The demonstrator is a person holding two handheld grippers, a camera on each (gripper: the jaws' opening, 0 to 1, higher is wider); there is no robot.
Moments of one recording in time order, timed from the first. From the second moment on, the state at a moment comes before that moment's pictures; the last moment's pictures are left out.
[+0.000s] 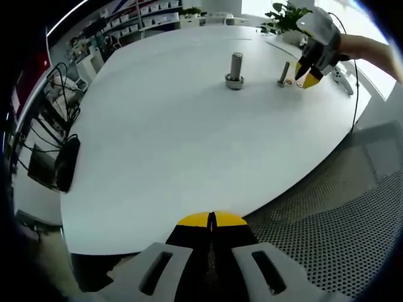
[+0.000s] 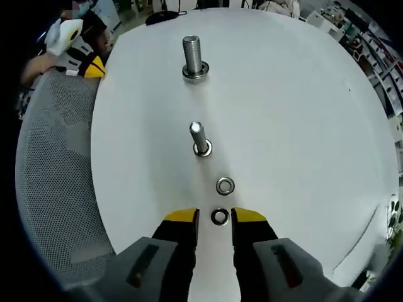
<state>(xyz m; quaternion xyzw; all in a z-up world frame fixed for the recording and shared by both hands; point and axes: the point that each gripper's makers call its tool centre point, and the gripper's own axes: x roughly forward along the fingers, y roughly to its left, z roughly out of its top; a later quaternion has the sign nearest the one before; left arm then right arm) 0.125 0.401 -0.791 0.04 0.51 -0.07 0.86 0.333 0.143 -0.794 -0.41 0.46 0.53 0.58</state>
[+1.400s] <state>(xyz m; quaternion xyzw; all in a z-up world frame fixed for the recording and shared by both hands) 0.123 0.401 -0.793 0.05 0.52 -0.07 0.85 0.336 0.138 -0.800 -0.45 0.46 0.52 0.57</state>
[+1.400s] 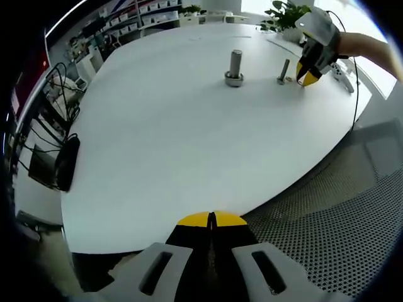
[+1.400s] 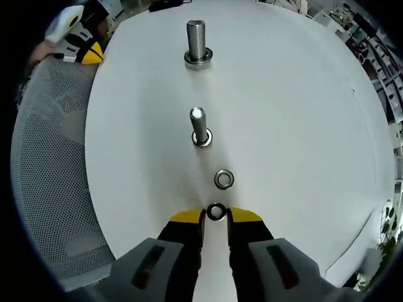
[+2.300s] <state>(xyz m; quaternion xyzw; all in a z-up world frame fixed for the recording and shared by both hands) 0.124 0.402 -0.792 0.05 0.51 -0.07 0.85 0.333 0.139 -0.798 -0.41 0.46 0.50 0.61</state>
